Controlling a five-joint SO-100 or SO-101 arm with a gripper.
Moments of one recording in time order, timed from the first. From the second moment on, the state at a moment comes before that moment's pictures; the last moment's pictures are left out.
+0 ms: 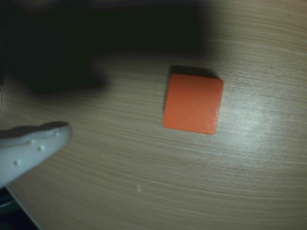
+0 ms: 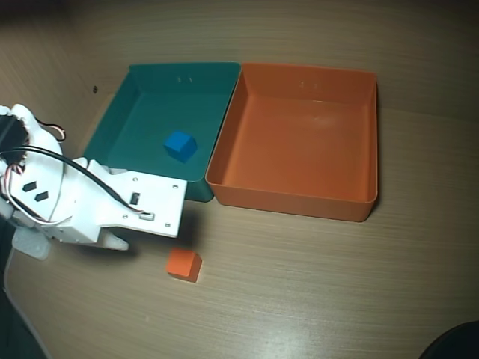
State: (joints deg) arm 3.2 102.8 95.9 75.1 -99.8
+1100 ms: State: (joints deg) arm 7.7 66.7 71.4 75.1 -99.8
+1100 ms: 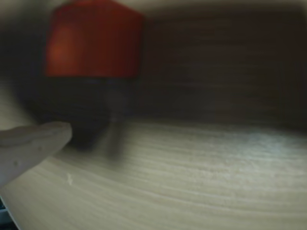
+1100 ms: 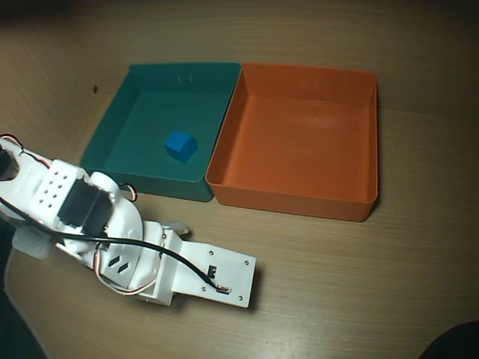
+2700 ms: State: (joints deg) arm 5.8 60.2 71.0 68.2 -99.8
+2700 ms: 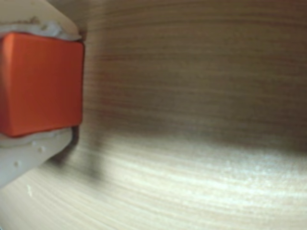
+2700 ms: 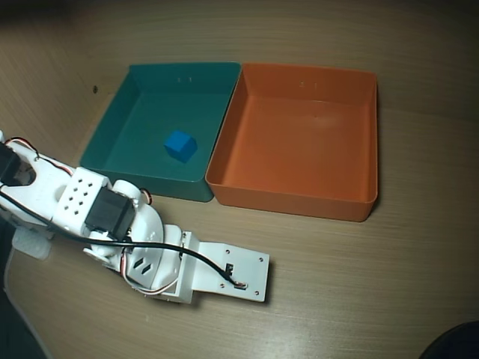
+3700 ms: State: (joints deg) arm 0.1 88.2 70.5 67.7 -99.8
